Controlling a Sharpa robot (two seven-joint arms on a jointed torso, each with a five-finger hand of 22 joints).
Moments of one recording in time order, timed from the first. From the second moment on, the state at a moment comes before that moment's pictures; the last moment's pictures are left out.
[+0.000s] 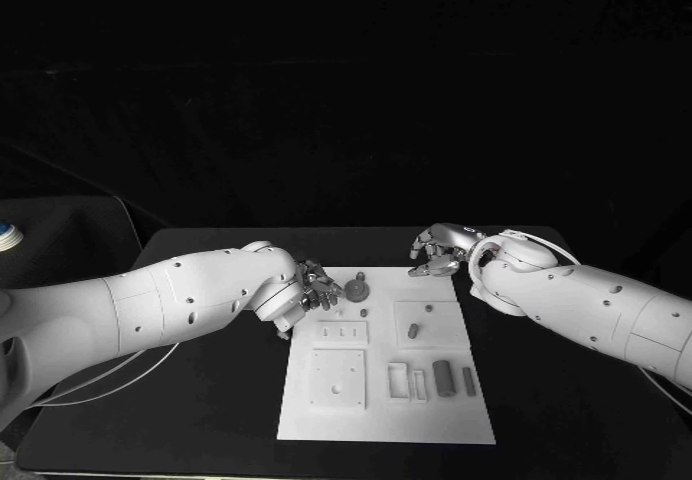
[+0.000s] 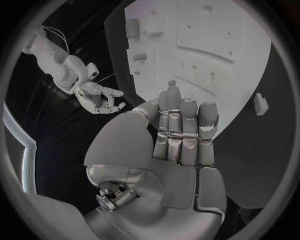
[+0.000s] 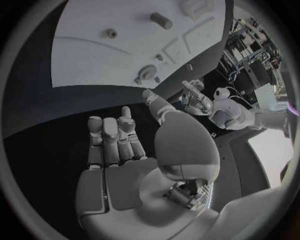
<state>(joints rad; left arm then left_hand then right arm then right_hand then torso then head) 1.34 -0.53 -0.24 1.23 -0.64 -0.22 -0.48 1.28 -0.06 0.43 -0.01 0.26 1.29 0.09 0.37 0.59 1.47 0.03 0.40 0.46 1.39 -0.02 0.65 1.16 0.12 1.01 -0.04 1.44 0.43 1.19 -0.57 0.00 1.05 -1.42 -0.20 -0.03 1.15 -0.15 0.36 -0.10 0.18 0.82 0.16 0.33 0.50 0.98 0.04 1.39 0.88 0.99 -0.02 1.49 1.18 0.15 0.61 0.00 1.66 0.62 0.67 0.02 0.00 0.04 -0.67</state>
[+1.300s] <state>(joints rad) 1.33 -0.70 -0.24 1.26 -0.72 -0.22 -0.34 1.16 -0.16 0.40 -0.13 0.21 1.16 0.13 0.31 0.56 1.37 0.08 0.38 0.45 1.33 0.00 0.63 1.15 0.13 0.95 -0.04 1.42 0.42 1.19 -0.60 0.00 1.10 -1.34 -0.23 -0.01 1.15 -0.15 0.36 -0.11 0.18 0.82 0.16 0.33 0.50 0.98 0.04 1.39 0.88 0.99 -0.02 1.49 1.18 0.15 0.61 0.00 1.66 0.62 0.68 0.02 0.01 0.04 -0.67</state>
